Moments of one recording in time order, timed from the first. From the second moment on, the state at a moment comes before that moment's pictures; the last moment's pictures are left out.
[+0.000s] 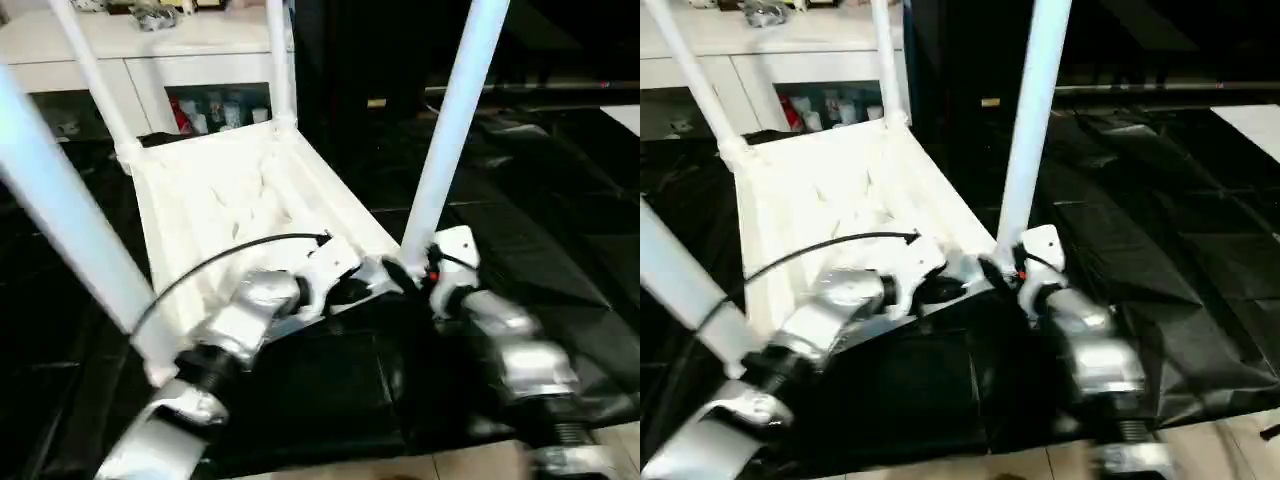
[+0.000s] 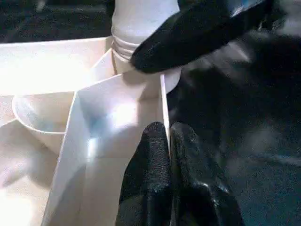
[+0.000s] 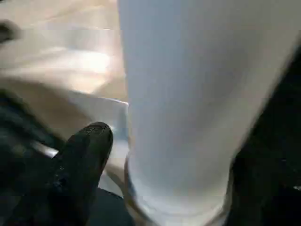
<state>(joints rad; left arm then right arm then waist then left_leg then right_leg) -0.58 0.17 -0.29 0.61 0.04 0.09 -0.99 -0.35 -0.35 0.07 0.29 0.15 0.27 0.74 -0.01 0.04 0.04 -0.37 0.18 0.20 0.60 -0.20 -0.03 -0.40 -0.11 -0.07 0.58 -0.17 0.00</state>
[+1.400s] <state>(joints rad) -0.65 0.19 -0.28 0.72 0.05 0.05 -1.04 -0.33 -0.30 0.04 0.36 0.18 0.25 0.73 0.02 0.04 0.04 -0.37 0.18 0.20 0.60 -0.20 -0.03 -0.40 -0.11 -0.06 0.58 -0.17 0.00</state>
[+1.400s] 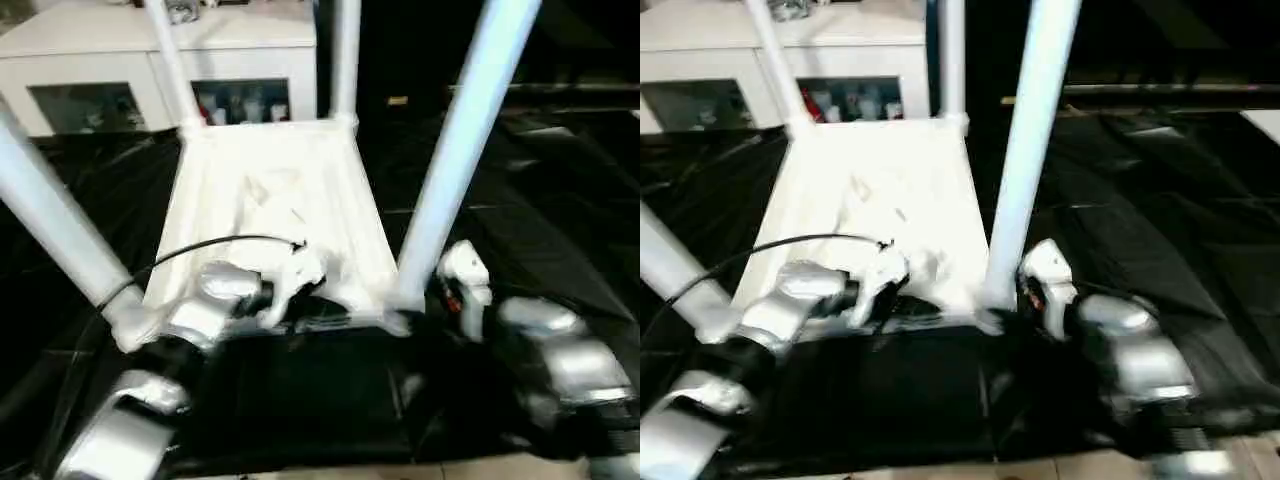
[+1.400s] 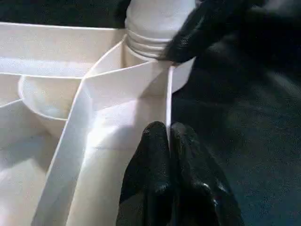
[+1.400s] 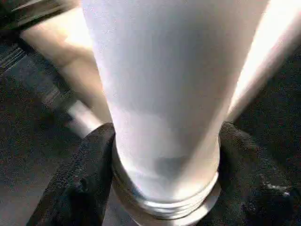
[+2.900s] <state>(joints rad) -0.62 0.27 -0.33 0.61 0.02 0.08 -1.24 -0.31 -0.53 0.16 0.19 0.20 0.30 1.05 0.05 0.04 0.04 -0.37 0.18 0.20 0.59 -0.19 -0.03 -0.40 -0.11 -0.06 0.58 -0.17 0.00</state>
